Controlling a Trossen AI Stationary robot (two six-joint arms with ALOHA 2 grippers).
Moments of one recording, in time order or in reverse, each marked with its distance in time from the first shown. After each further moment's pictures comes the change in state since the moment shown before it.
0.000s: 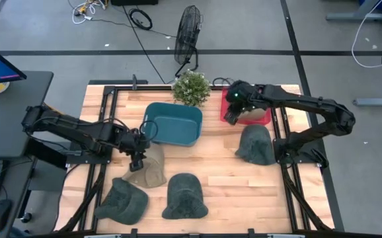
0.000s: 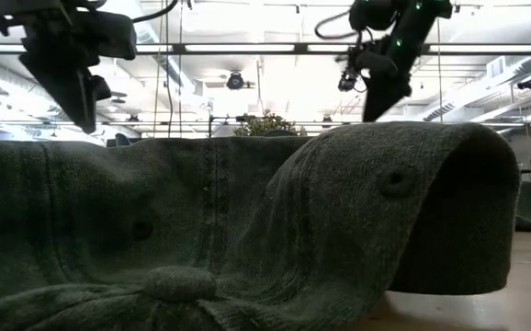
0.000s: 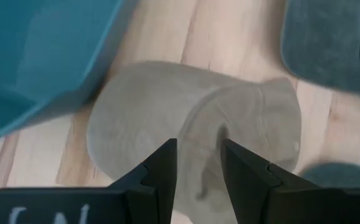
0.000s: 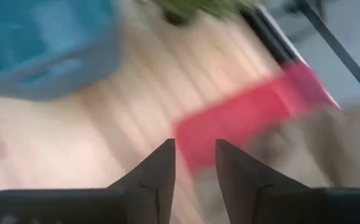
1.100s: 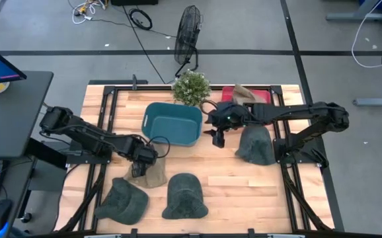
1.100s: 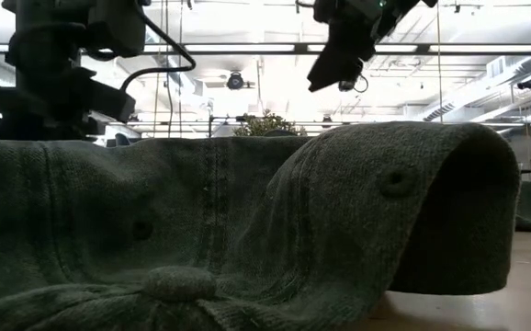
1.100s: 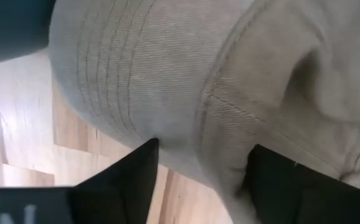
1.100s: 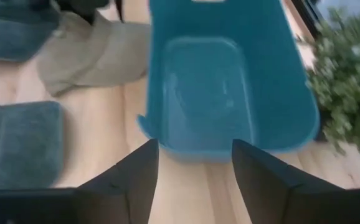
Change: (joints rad) left arm -0.077 0.340 0.000 -0.063 -0.051 0.001; right arm 0.308 0.074 0.001 0.365 -0.099 -0.093
